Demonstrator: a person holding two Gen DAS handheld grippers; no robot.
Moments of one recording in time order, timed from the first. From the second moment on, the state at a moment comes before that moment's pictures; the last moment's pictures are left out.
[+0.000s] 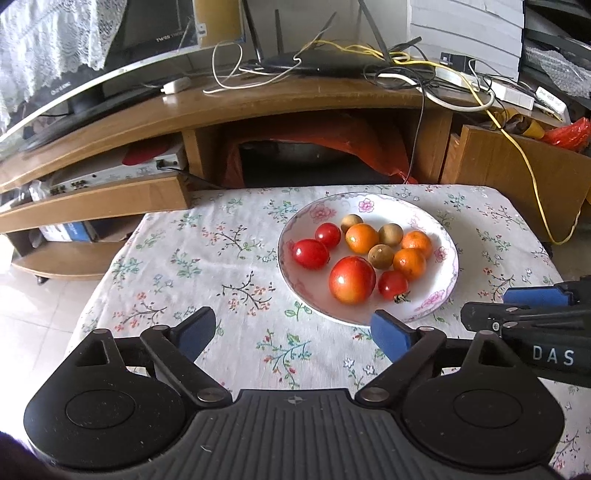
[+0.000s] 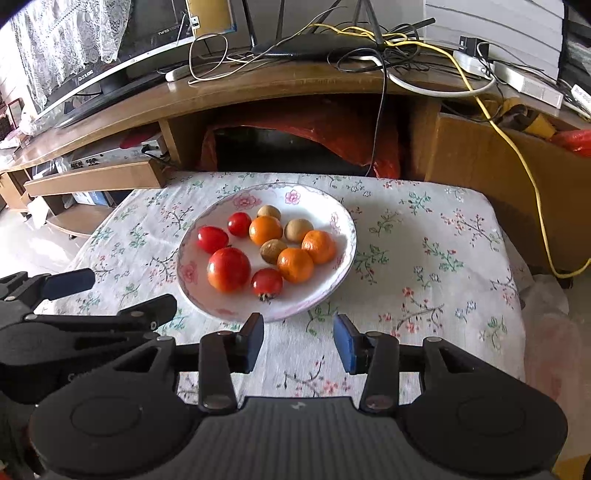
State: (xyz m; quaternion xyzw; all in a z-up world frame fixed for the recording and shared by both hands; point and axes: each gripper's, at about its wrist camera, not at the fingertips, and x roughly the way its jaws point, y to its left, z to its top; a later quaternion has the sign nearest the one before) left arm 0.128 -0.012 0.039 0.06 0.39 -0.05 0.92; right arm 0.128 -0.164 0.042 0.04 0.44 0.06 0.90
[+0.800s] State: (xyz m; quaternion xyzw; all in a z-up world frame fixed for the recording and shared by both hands) left arm 0.071 -0.010 0.044 0.07 0.39 -0.05 0.92; right arm 0.054 -0.171 0.058 0.06 0.42 0.05 0.90
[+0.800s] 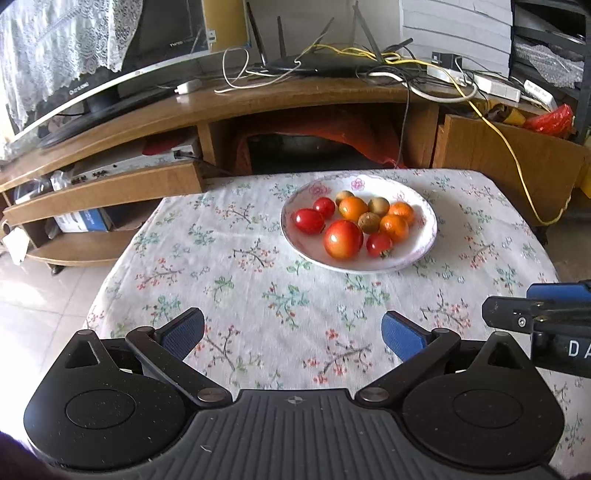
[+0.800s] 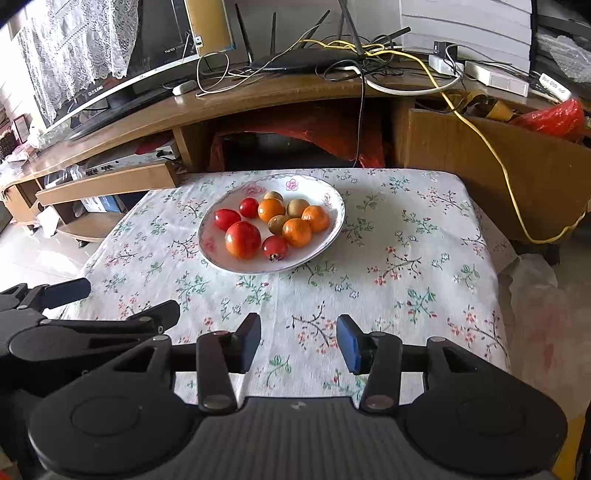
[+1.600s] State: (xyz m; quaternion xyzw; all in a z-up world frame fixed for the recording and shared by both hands) left arm 0.032 -0.009 0.044 0.07 0.40 -0.06 0.91; right arm 0.008 -0.164 0.056 0.05 0.43 0.05 0.90
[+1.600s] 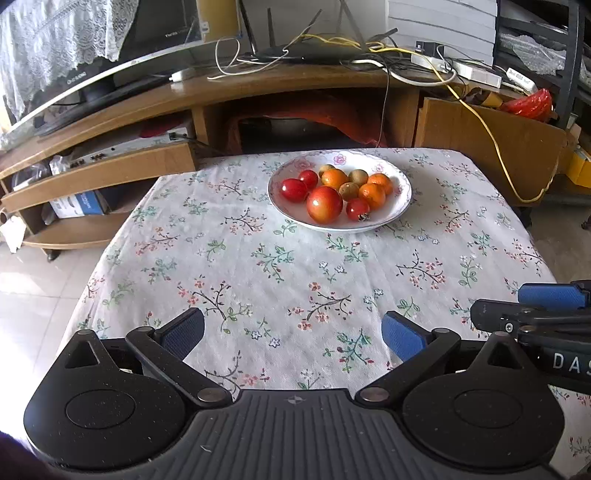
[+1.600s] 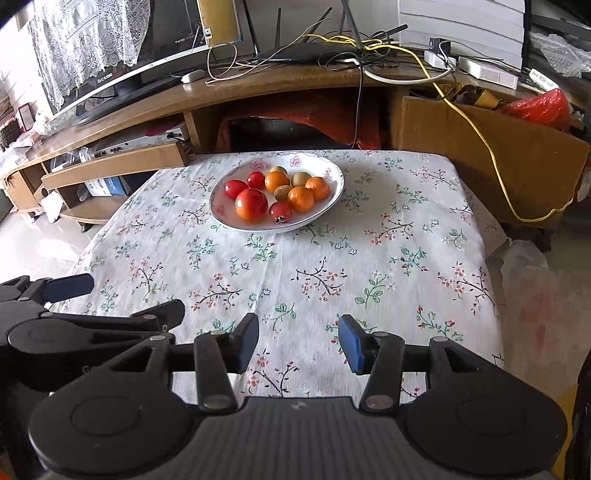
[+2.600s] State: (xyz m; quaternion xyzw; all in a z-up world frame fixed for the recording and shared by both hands) left arm 0.018 -0.006 0.039 0.07 0.41 -0.06 0.91; right arm -0.005 -0.159 0.045 0.04 0.46 0.04 0.89
